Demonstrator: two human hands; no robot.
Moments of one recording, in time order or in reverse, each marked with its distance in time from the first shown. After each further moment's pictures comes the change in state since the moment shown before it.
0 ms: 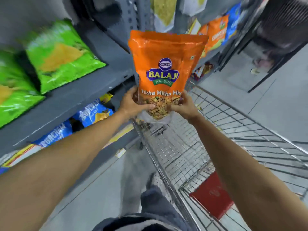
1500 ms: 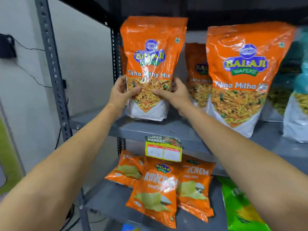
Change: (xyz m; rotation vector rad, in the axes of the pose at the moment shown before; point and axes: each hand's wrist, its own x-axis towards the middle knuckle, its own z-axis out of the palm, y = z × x) left_hand -0.476 0.097 -0.733 -0.144 1.115 0.704; right_hand -0.179 -0.524 0.741 0.155 -0.743 -0.887
